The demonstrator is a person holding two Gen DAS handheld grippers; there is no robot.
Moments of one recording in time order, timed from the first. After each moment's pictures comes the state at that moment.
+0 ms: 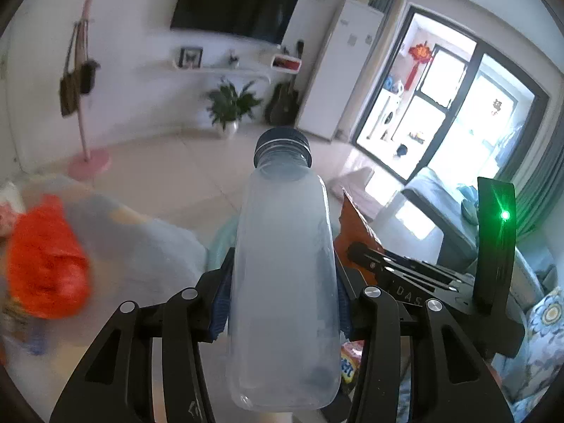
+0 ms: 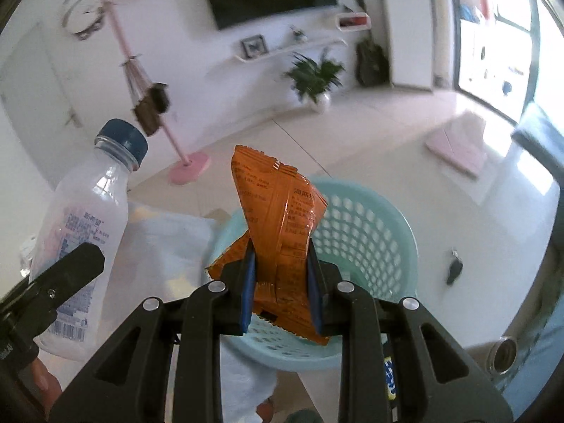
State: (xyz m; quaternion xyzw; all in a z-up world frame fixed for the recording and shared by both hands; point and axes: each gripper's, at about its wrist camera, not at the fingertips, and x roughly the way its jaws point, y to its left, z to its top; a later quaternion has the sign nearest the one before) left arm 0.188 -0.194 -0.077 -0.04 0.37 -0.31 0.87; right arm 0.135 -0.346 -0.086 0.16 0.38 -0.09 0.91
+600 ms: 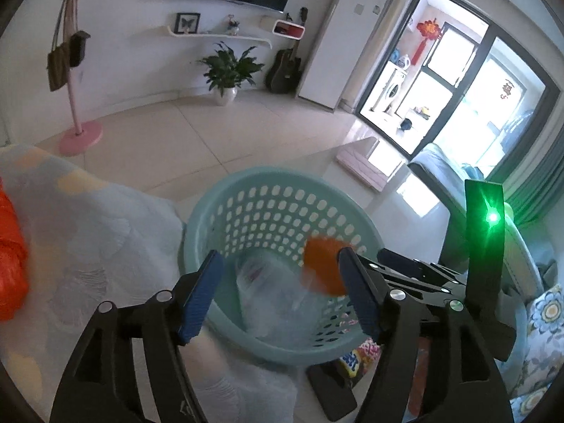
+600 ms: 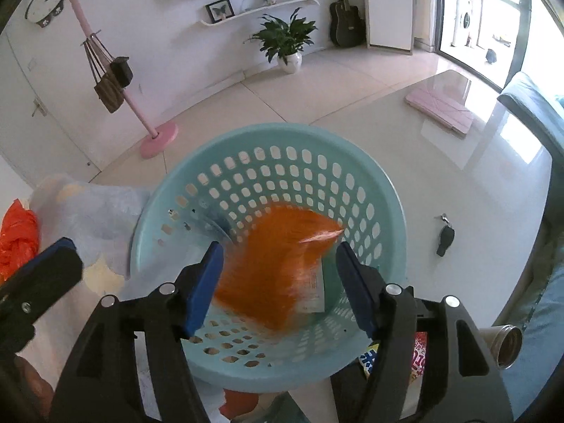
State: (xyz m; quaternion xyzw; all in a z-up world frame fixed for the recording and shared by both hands) left arm 0.216 -0.219 -0.125 -0.02 0.42 -0.32 0.85; right arm 0.161 -0.382 -0.153 0.17 0.45 -0.12 0.87
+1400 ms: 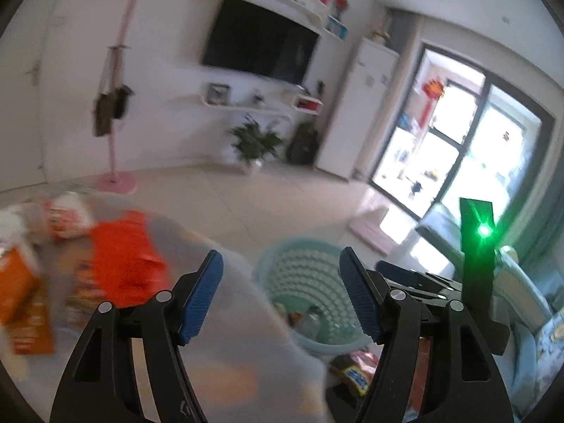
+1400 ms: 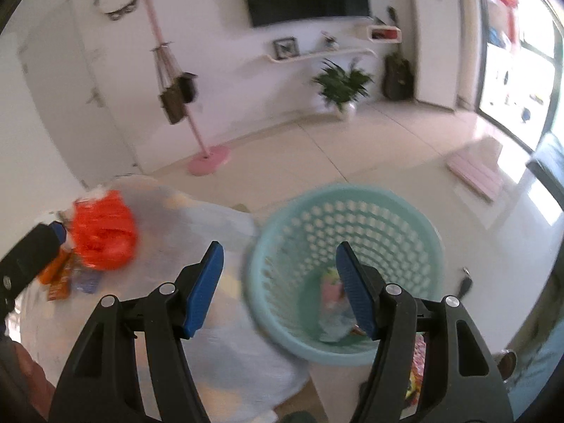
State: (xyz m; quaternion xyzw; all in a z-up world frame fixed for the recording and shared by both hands) left arm 0.146 -0.089 -0.027 -0.07 0.29 -0.26 0.92; right arm 0.137 -0.276 -0.056 0.11 0.36 -0.02 0.93
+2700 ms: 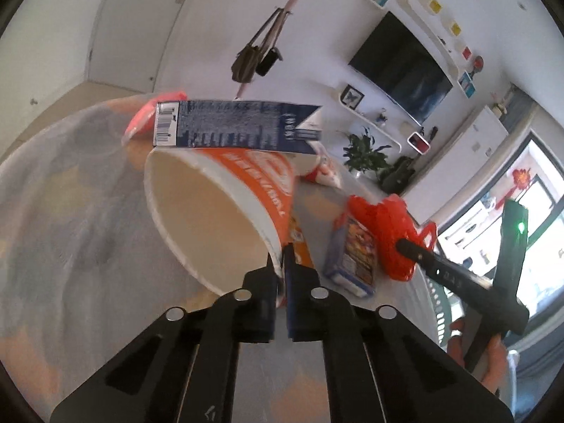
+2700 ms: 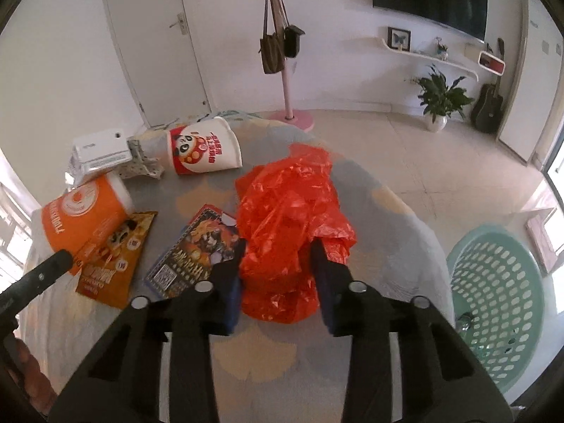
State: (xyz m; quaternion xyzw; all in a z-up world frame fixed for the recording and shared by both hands) left arm 0.132 0.148 -0.086 -0.22 0.35 -0.08 0.91; right arm 0.214 -0.068 -0.082 0.00 0.41 0.12 0.90
